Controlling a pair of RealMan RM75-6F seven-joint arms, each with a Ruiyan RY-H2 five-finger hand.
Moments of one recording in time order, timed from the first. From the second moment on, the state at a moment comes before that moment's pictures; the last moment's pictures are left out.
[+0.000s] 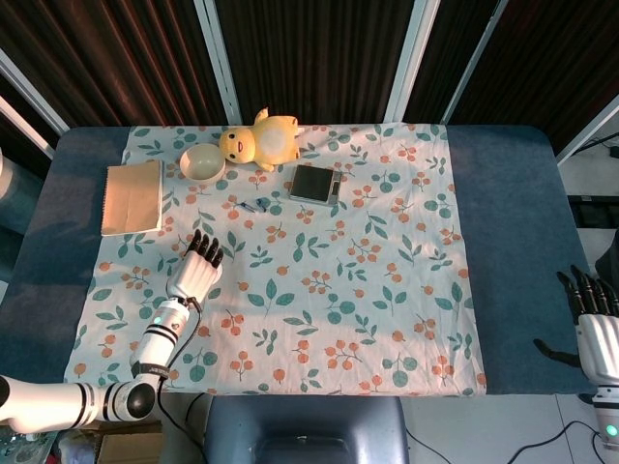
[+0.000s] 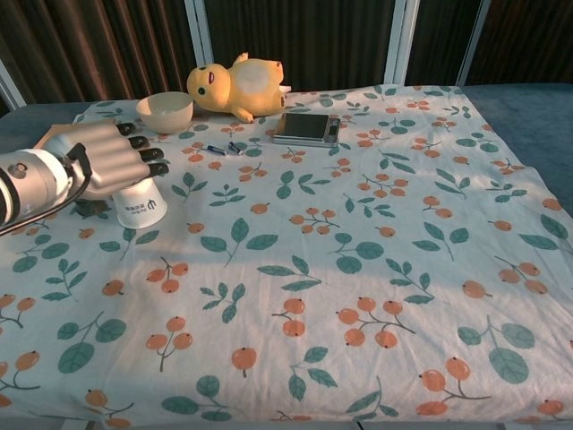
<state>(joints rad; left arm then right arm) -0.94 -1.49 -0.02 -1.56 0.64 1.08 1.44 0.04 -1.12 0.08 -1.54 -1.43 1.48 0.02</state>
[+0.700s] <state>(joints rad) -0.93 -1.52 0.04 -1.44 0.83 1.09 1.27 0.04 -1.12 0.08 -1.54 -1.43 1.46 0.03</state>
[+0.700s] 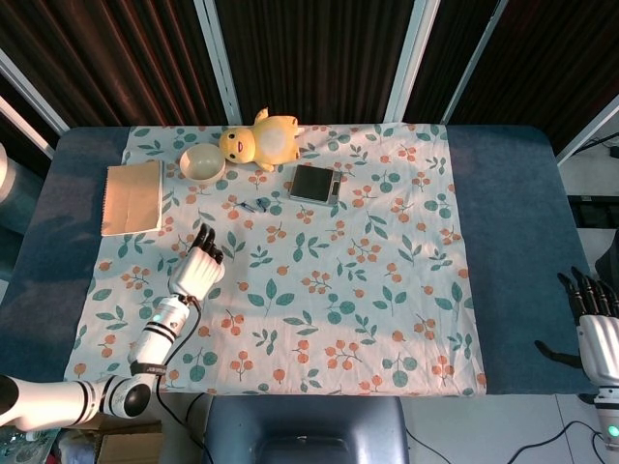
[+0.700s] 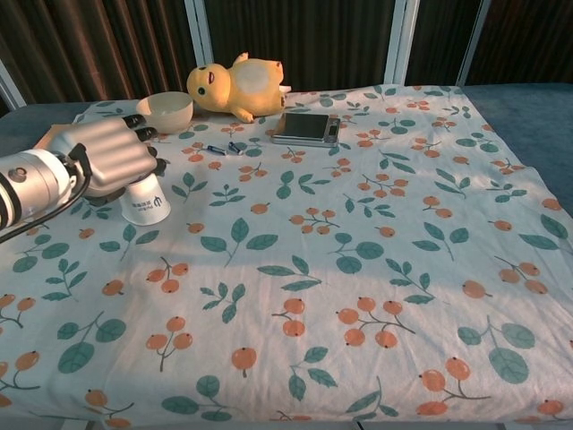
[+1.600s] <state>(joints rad) -0.70 -1.42 -0.15 -1.53 0.97 0.97 0.05 0.04 -1.10 0.07 -1.55 -1.45 1.45 0.05</state>
